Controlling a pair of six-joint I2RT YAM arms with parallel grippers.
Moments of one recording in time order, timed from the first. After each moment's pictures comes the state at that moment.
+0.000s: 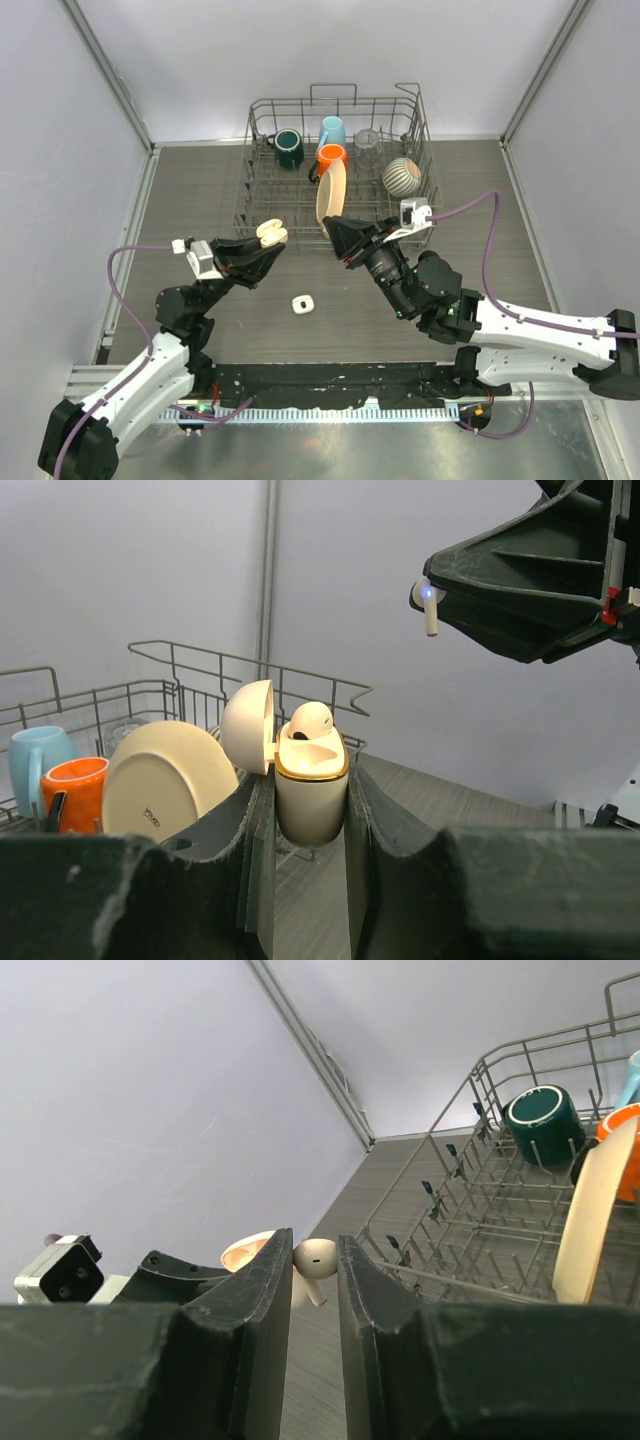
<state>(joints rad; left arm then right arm) -0.47 0.68 0.22 1.04 0.43 -0.37 1.26 0.98 0.86 0.43 0.71 0.39</state>
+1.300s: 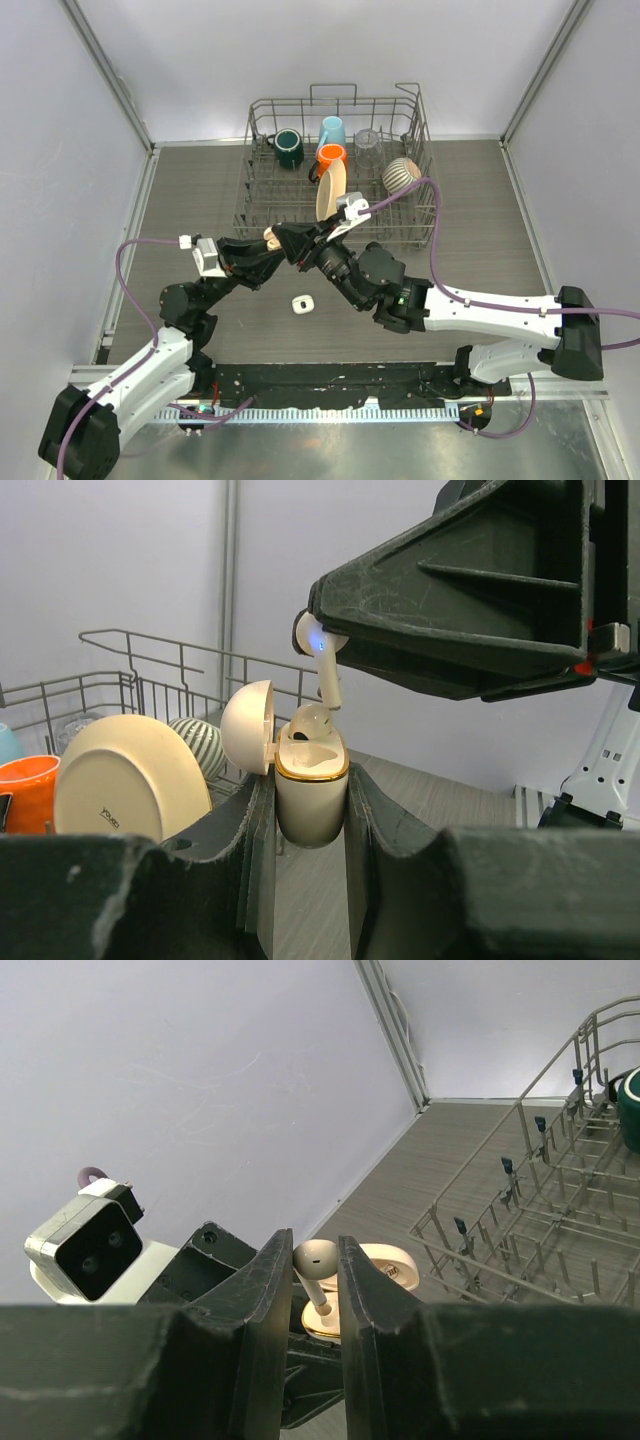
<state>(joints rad) -0.47 0.76 0.22 1.13 0.51 -0.43 1.28 1.28 1.01 0.51 0.56 0.38</state>
